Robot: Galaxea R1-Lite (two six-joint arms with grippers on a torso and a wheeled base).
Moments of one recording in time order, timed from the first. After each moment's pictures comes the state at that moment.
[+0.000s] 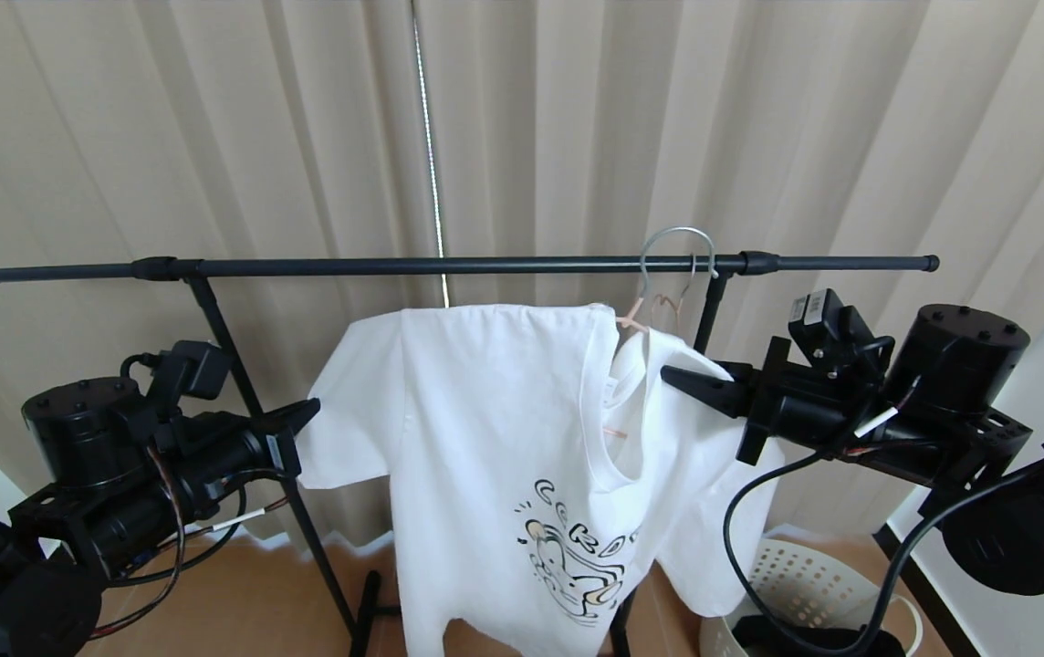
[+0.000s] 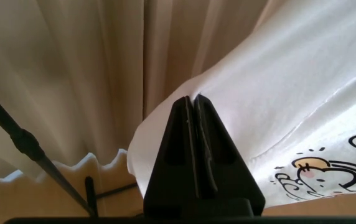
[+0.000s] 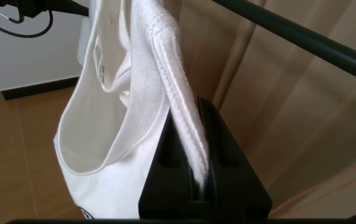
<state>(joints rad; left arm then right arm) -0.08 1.88 -0.38 -1.31 -0.27 -0.06 0.28 1.89 -0.64 -1.22 0.71 -0.16</state>
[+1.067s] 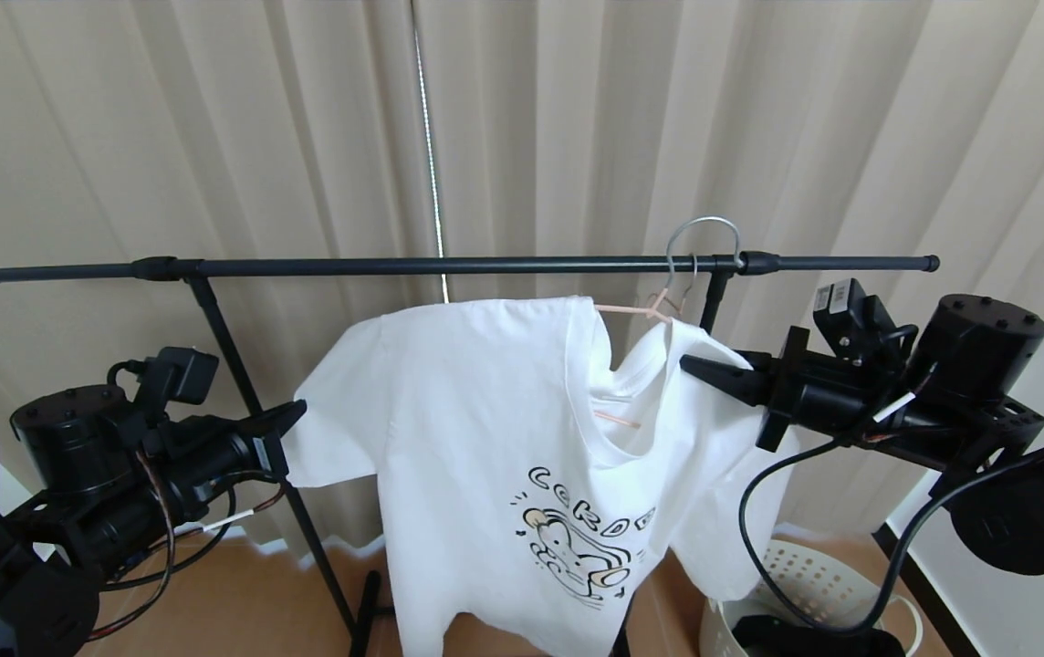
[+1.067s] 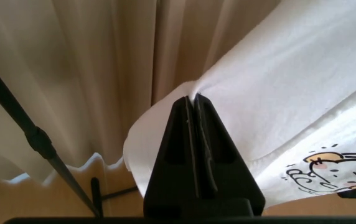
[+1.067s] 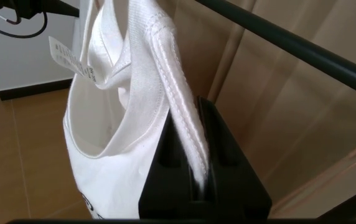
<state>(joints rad) -0.03 1.93 -0.36 -1.39 -0.29 -0.05 0.20 1.90 -0.67 -1.22 0.78 -0.16</state>
